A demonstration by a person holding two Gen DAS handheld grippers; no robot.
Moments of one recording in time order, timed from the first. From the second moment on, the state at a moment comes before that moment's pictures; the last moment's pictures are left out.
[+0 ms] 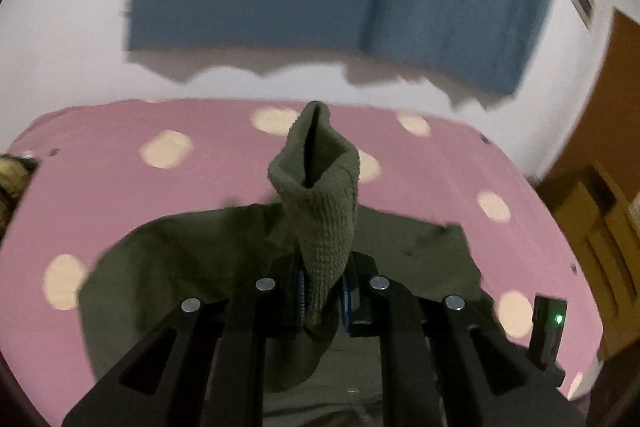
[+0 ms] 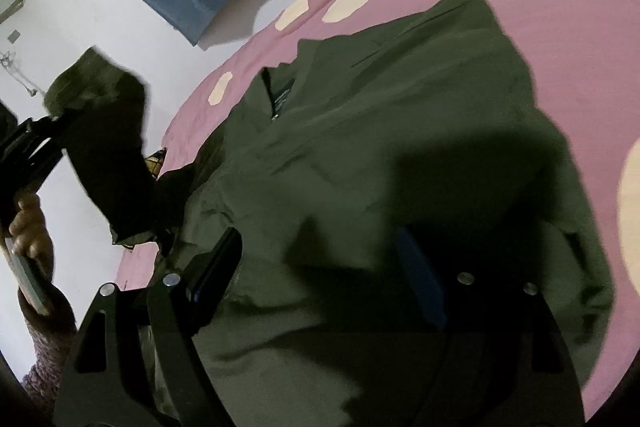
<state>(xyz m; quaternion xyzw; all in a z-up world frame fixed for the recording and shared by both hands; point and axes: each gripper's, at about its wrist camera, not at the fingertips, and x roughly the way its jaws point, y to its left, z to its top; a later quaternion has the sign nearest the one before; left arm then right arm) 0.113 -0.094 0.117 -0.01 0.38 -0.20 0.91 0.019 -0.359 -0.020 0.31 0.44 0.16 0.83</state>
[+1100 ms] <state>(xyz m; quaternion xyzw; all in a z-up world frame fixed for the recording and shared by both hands) 0.055 -0.053 0.036 0.01 0.35 -0.20 0.91 0.025 -0.385 -0.038 0.39 0.45 0.16 0.79</state>
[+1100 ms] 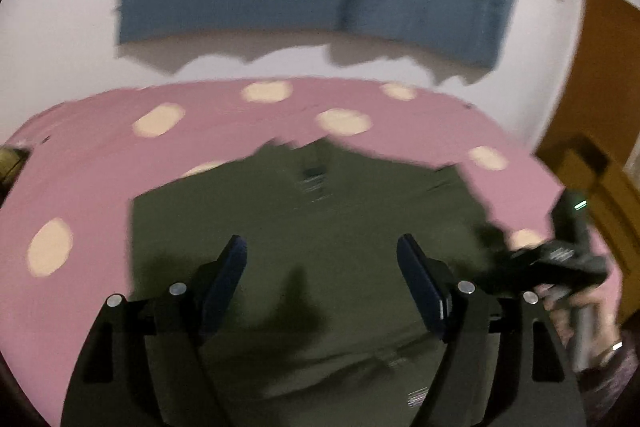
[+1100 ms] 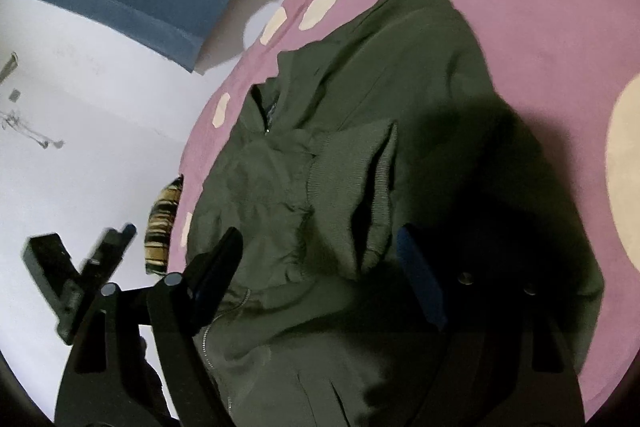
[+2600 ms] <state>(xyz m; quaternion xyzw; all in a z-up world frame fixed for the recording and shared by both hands) 0.055 0.053 -0.033 -0.08 0.44 -0.09 0.89 0.007 -0.403 -0.036 0.36 0.45 0.10 0.81</state>
